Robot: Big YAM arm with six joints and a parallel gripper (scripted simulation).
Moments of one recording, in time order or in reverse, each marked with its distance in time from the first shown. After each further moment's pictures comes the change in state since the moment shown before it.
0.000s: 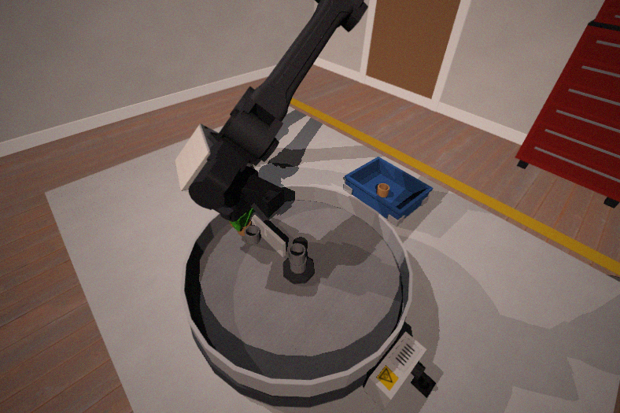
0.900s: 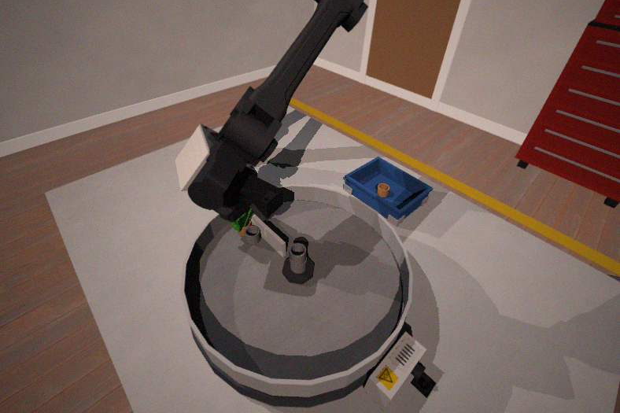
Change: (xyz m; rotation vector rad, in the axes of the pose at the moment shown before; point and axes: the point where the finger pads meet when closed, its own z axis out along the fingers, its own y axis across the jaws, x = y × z) arm 0.002 0.000 0.002 -0.001 0.000 0.009
